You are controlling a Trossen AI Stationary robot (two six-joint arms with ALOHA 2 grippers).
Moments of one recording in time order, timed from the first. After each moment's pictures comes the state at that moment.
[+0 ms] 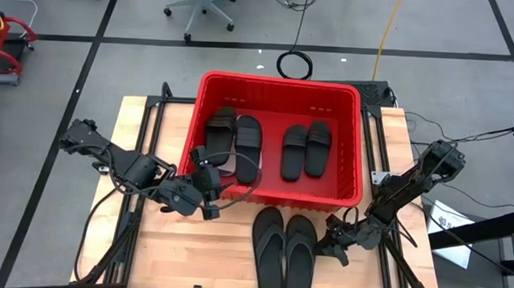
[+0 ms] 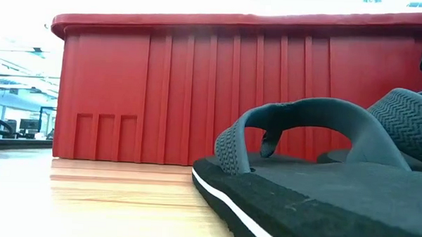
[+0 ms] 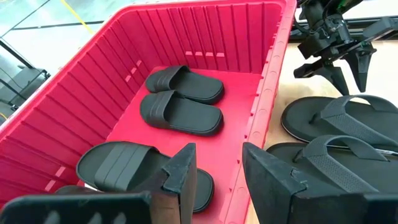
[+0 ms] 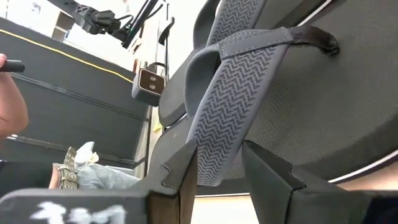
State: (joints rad) left arm -0.47 1.43 1.51 -0.86 -0.71 -0.34; right arm 0.88 1.49 0.24 0.81 0.39 1.20
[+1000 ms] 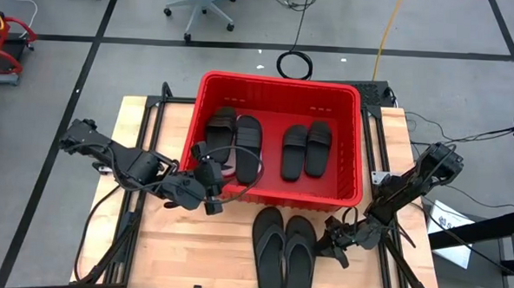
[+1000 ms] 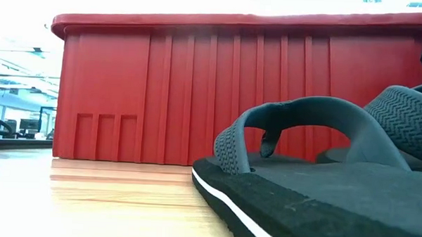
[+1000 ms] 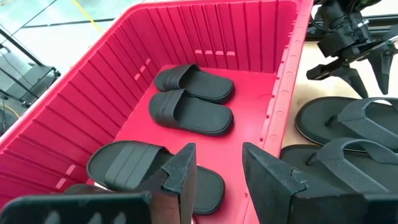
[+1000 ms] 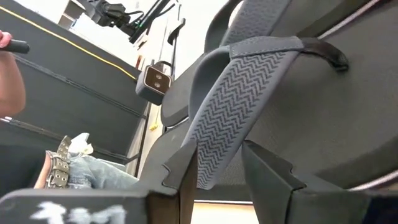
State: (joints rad) left arm -0.43 1.43 1.51 -0.86 -0.71 -0.32; right arm 0.87 1.53 0.24 0.88 0.39 1.08
